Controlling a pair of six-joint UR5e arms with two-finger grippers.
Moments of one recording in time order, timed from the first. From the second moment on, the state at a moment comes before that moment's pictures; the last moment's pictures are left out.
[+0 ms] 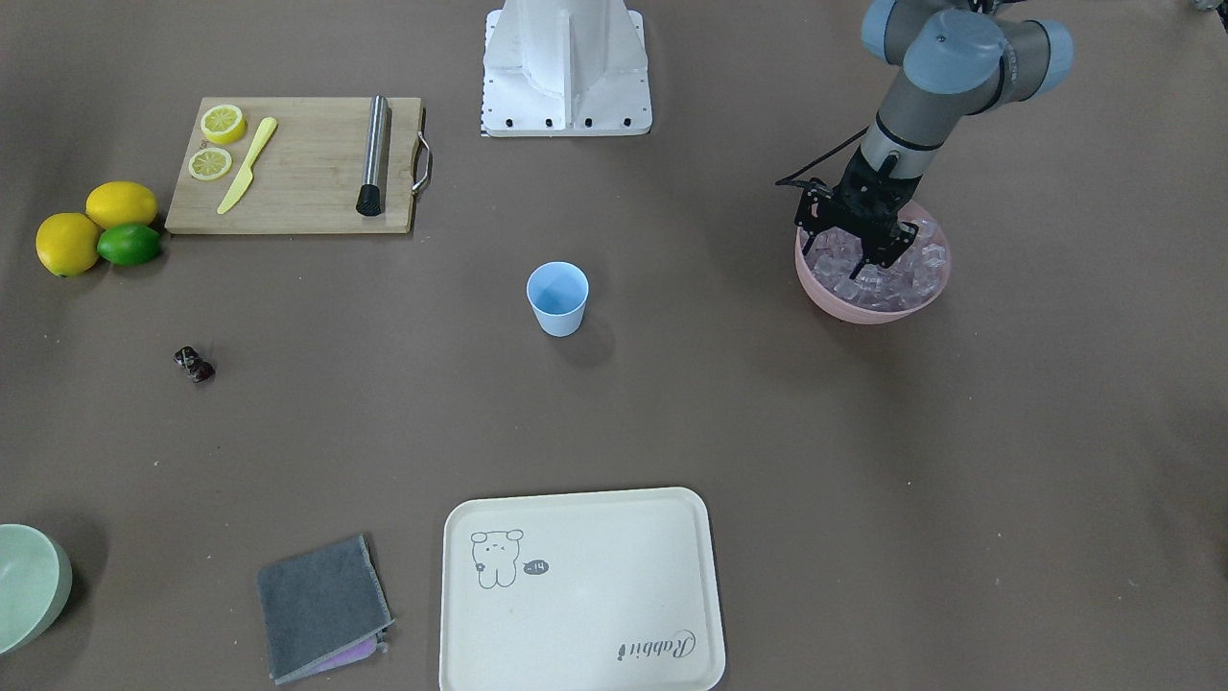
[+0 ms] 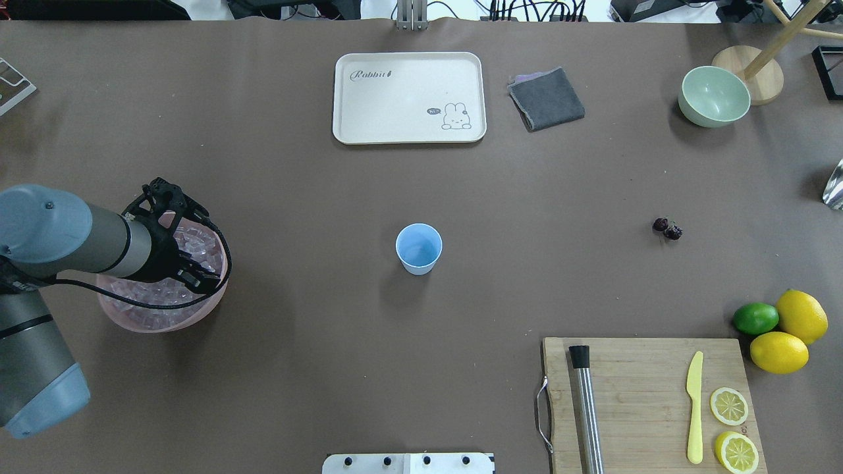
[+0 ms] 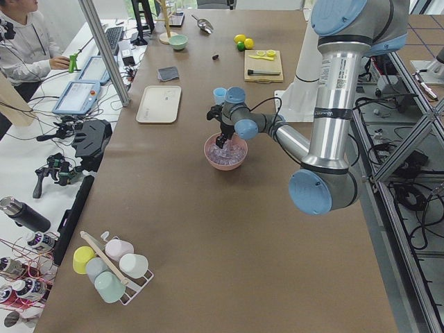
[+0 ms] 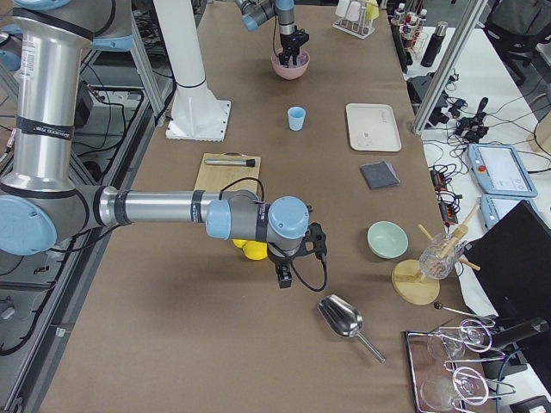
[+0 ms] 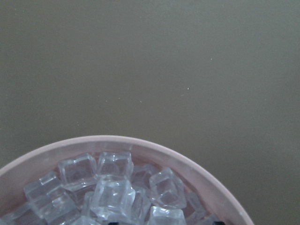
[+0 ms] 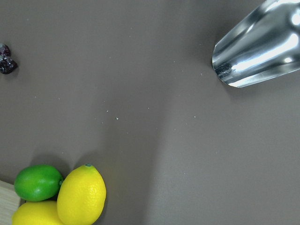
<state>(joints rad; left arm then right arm) -0.62 -1.67 -1.94 -1.96 -1.89 -0.57 1.54 -1.76 1.79 -1.64 2.45 -0.24</state>
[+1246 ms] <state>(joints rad) -0.74 -1.75 -2.05 -1.84 -2.04 -0.59 1.54 -1.77 1.82 -1.64 2.46 -0.24</state>
